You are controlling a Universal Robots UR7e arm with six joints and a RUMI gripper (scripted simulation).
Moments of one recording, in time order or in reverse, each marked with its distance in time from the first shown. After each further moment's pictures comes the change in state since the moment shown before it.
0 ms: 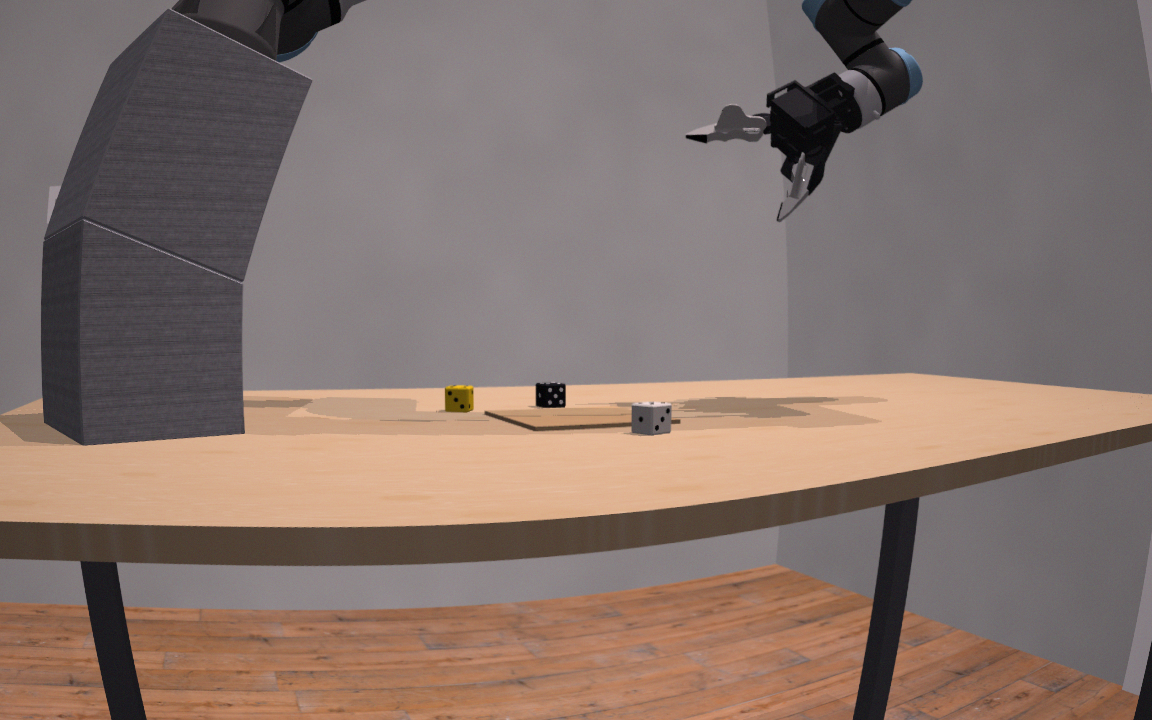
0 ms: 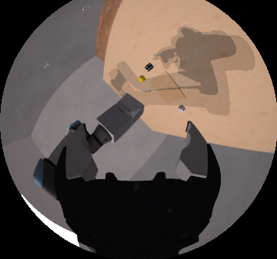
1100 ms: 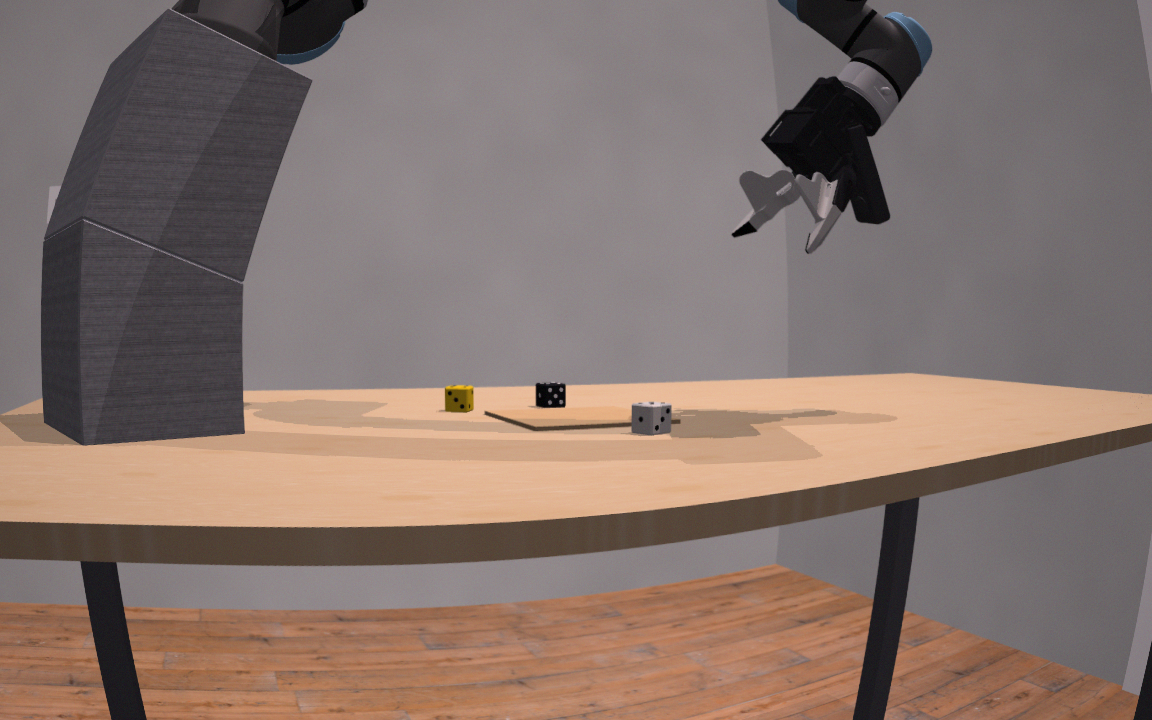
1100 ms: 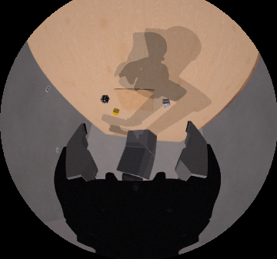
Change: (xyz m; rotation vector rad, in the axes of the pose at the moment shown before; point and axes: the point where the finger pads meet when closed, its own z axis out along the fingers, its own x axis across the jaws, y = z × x) arm 0.121 0.045 0.056 0.345 0.068 0.762
